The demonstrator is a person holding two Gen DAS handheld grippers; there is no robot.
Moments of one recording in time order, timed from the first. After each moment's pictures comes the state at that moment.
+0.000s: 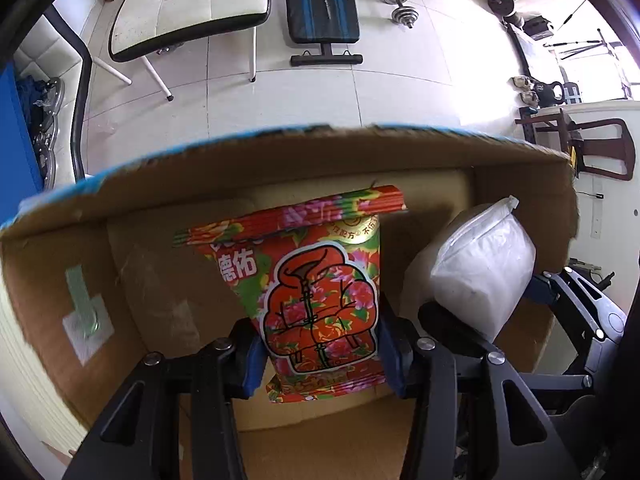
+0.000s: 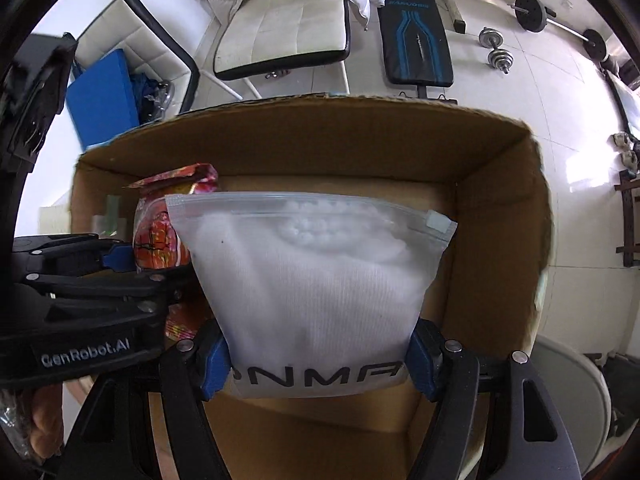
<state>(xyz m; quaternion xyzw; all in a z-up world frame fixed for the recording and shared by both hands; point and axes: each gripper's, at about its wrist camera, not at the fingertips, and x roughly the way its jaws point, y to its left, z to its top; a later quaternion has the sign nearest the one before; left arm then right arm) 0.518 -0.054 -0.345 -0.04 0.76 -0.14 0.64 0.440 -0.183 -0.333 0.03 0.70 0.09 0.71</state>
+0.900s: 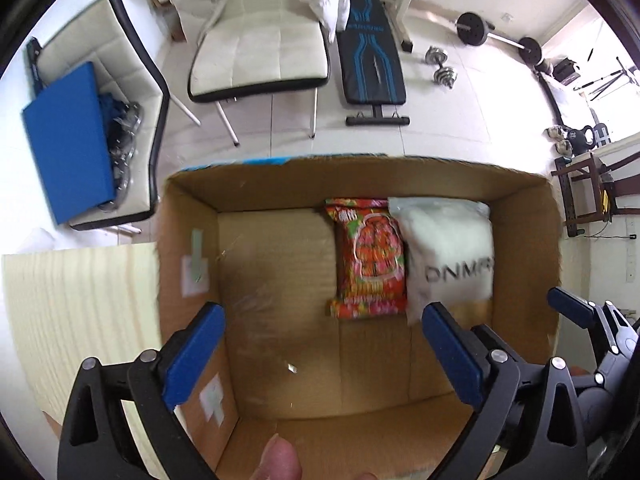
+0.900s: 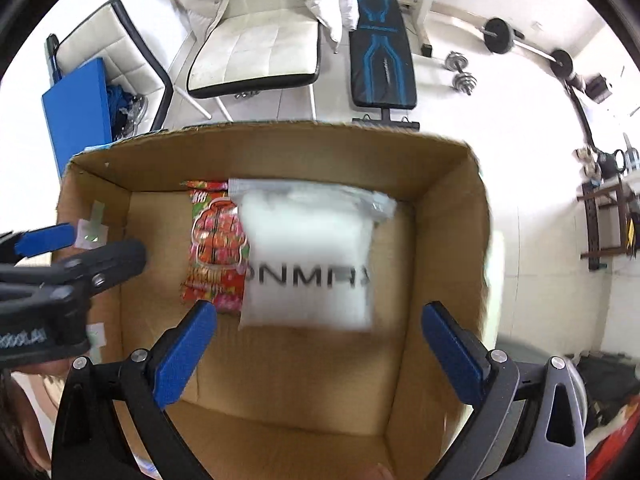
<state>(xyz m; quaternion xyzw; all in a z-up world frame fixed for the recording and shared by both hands) 0.451 -0.009 -0.248 0.00 0.68 -0.06 0.73 0.412 -0.174 -0.283 0.01 0.67 0.03 0.74</state>
